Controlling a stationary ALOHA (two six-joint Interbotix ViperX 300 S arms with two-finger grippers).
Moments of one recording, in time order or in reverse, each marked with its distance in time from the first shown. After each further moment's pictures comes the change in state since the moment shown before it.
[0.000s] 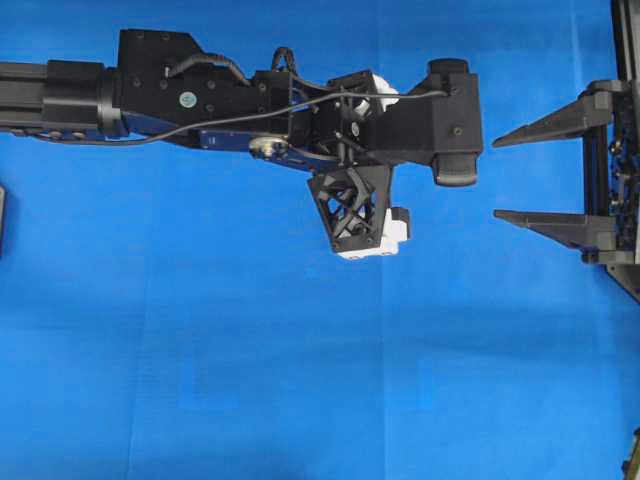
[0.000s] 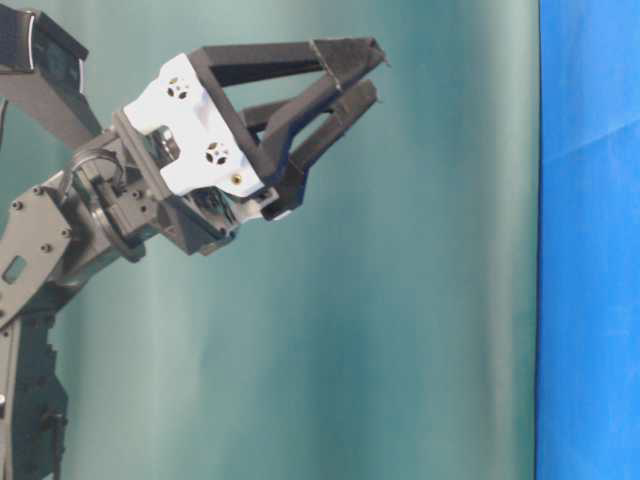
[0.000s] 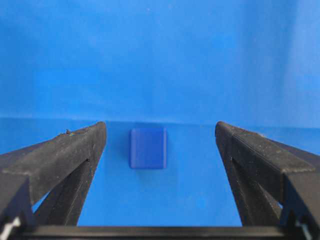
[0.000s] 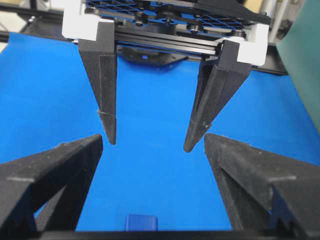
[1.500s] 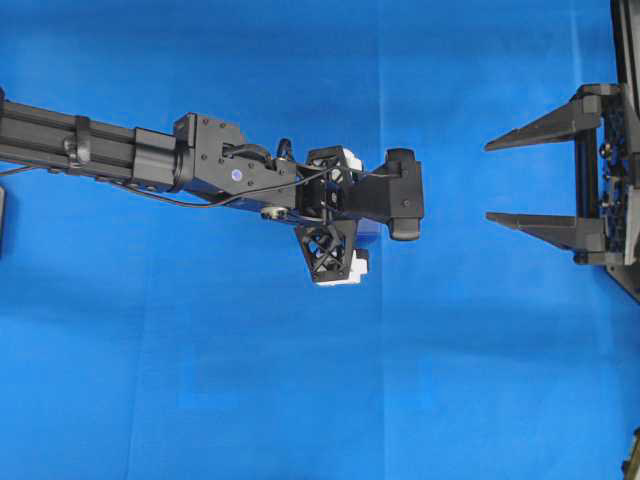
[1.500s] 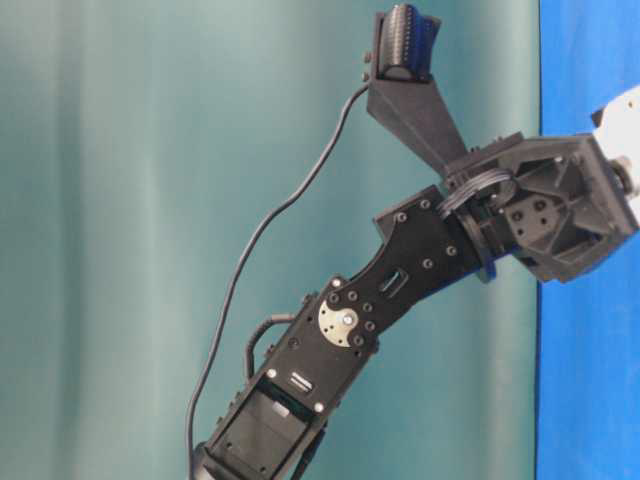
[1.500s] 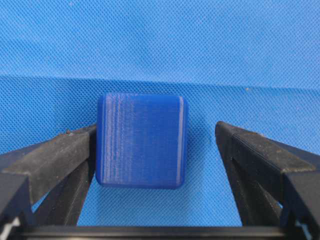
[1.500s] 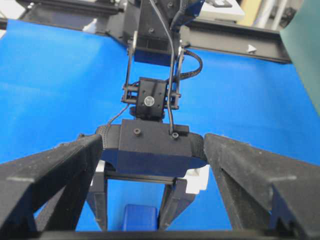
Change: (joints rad) left arm -0.005 0.195 0.304 0.012 -0.405 -0.012; right arm -0.002 0.032 0.000 0.002 0.002 0.000
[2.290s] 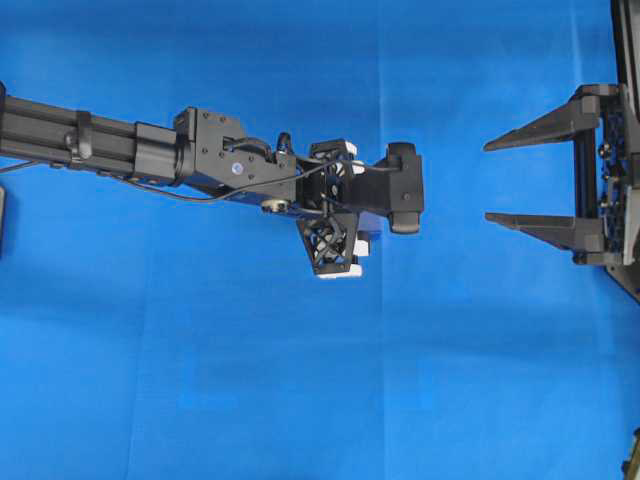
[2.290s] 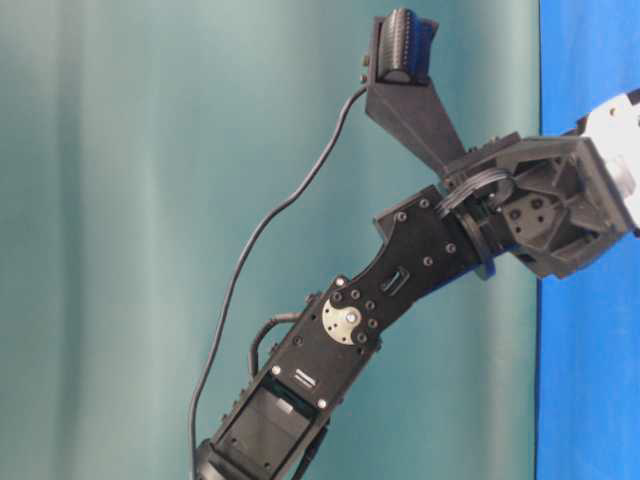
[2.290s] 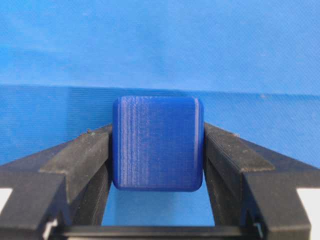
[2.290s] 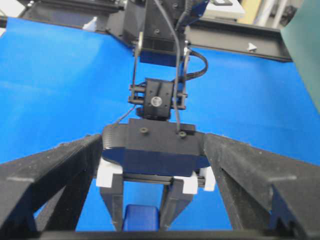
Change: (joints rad) left arm 0.020 0.002 0.003 0.003 -0.021 0.029; right arm 0.000 0.005 0.000 -0.002 -0.002 0.000
